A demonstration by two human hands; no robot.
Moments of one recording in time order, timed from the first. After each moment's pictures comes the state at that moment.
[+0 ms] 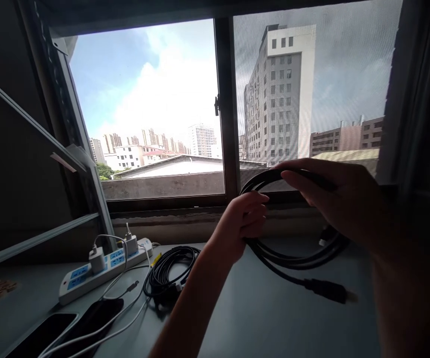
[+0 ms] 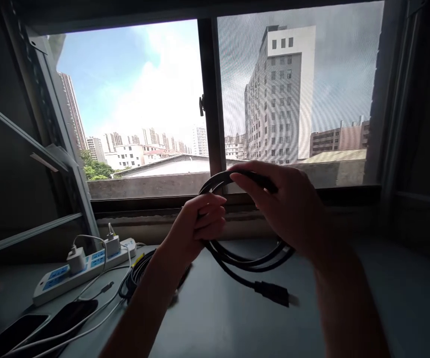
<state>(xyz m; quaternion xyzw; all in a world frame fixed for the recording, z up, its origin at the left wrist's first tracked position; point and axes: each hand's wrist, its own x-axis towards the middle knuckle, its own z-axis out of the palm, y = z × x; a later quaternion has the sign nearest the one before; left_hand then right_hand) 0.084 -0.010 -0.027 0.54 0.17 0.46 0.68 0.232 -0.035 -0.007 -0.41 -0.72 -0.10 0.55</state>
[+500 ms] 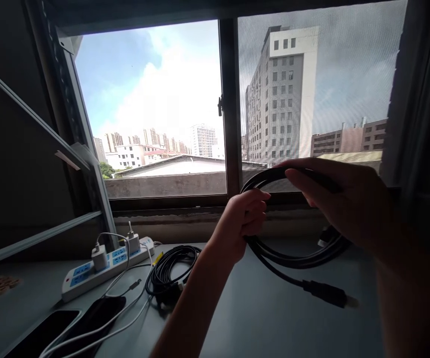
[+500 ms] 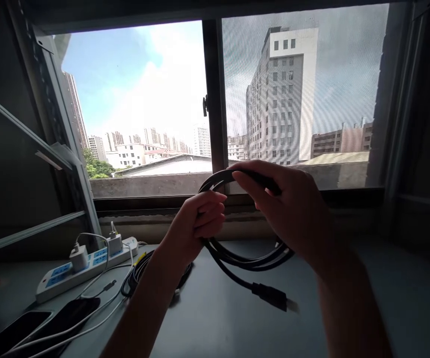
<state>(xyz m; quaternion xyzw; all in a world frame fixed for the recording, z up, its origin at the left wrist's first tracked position) 0.080 -0.014 -0.022 0.57 0.18 0.49 0.64 0.226 -0.041 -0.006 -0.40 -0.71 -0.10 0.57</state>
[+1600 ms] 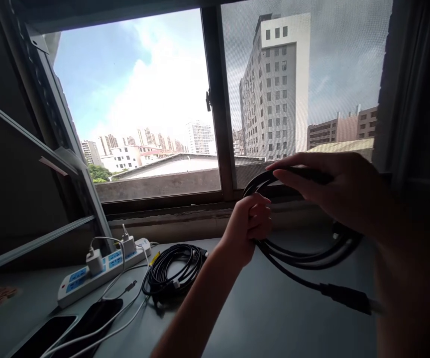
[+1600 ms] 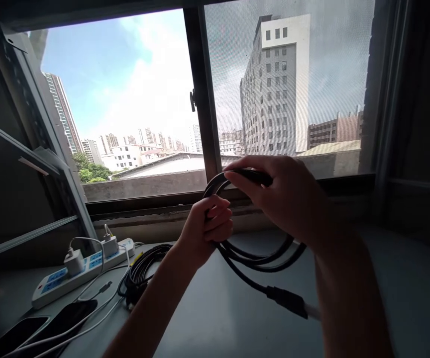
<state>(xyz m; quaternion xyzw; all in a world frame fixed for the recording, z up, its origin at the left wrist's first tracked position) 0.103 -0.005 -0.038 0.52 0.17 0.44 0.71 0.245 -0.039 -0.005 -0.43 -0.72 -0.14 0.53</state>
